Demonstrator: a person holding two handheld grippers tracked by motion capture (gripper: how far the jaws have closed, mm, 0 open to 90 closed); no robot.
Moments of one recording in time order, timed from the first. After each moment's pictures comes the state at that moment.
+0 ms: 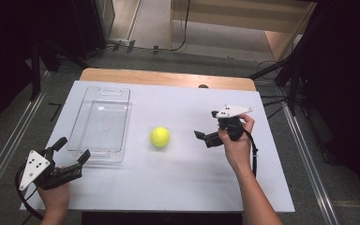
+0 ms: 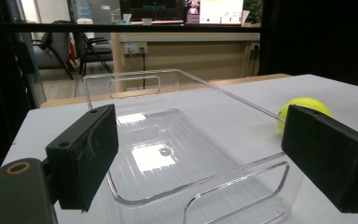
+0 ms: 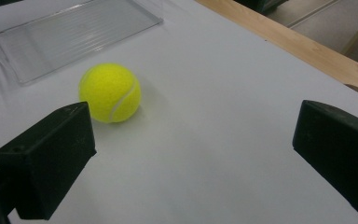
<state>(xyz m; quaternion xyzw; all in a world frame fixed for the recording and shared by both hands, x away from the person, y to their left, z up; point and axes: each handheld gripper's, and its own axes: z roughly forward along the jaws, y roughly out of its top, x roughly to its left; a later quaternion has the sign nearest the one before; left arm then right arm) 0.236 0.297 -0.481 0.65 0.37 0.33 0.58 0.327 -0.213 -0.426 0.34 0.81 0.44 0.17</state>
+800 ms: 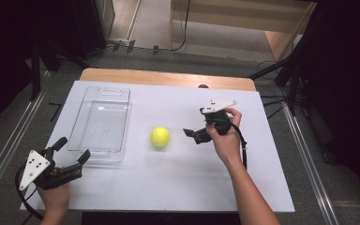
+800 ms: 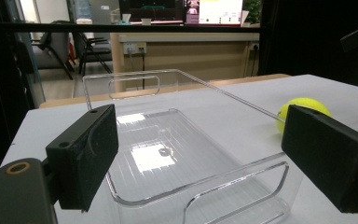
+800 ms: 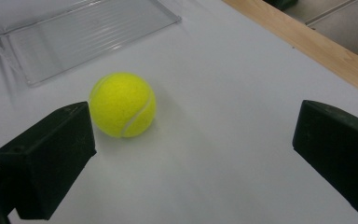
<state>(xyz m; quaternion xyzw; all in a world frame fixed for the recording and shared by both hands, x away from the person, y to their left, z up) 0.236 0.297 -0.481 0.65 0.37 0.33 0.58 0.345 -0.183 -0.422 0.32 0.84 0.42 0.15</state>
